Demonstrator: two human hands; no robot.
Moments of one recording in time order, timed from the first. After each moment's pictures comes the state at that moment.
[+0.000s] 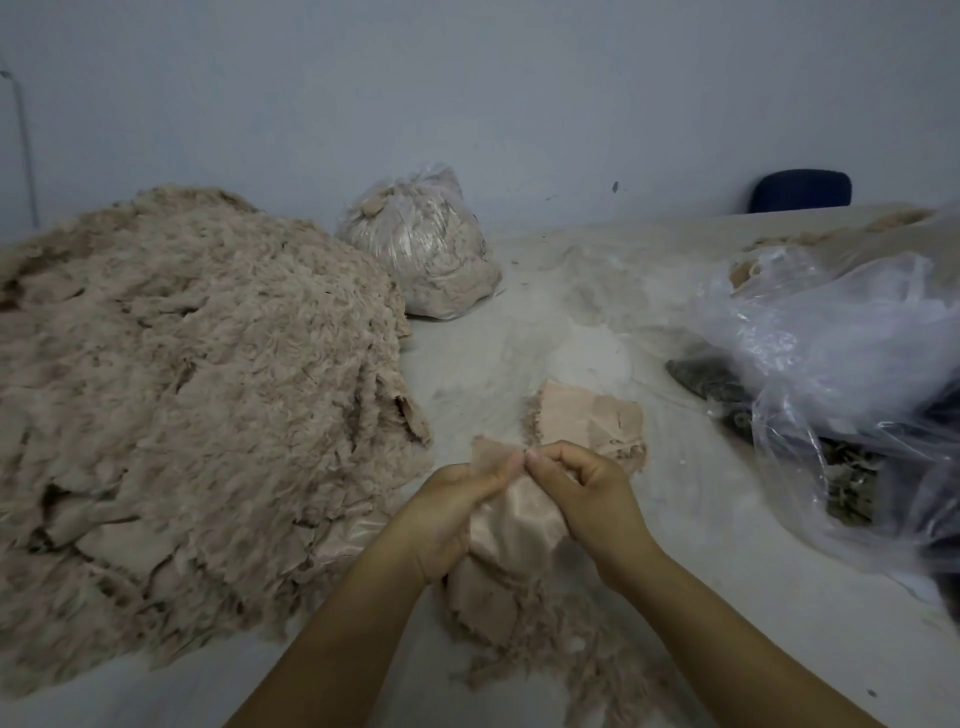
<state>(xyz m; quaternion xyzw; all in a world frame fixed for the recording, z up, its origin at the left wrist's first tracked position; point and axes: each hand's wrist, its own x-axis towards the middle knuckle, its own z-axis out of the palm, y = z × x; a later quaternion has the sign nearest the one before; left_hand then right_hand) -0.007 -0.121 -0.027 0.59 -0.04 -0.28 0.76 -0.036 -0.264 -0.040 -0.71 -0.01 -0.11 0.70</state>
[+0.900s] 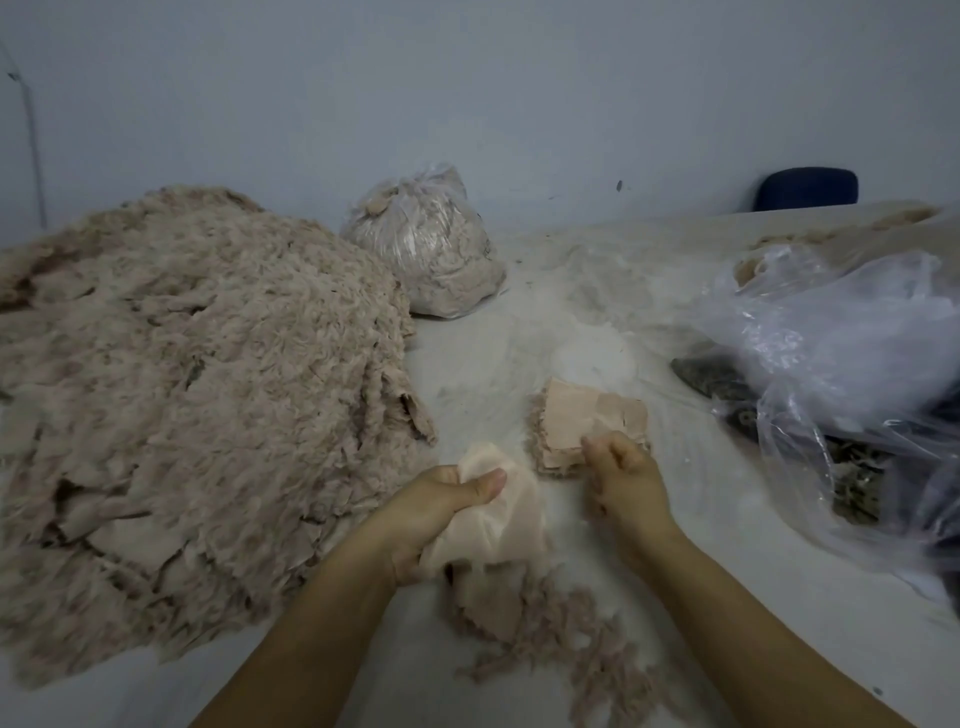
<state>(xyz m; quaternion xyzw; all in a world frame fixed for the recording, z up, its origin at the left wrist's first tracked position) -0.005 -0.097 -0.025 0.62 -0.03 -0.30 0.73 -0.022 -0.287 -0.048 -0.71 0.13 -0.15 0.68</state>
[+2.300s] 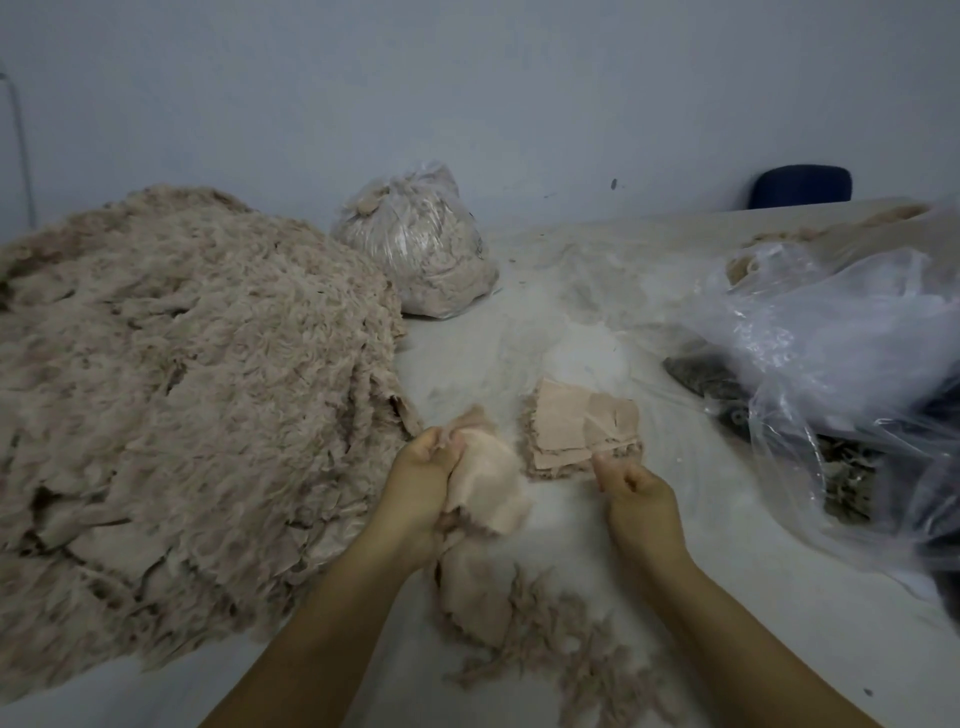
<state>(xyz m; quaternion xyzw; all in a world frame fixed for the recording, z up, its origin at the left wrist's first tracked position) 0.006 -0.122 -0.025 0.62 0.04 -0.11 0.78 -0.031 -0.303 -0.065 -0.76 0.22 -0.17 0.58</state>
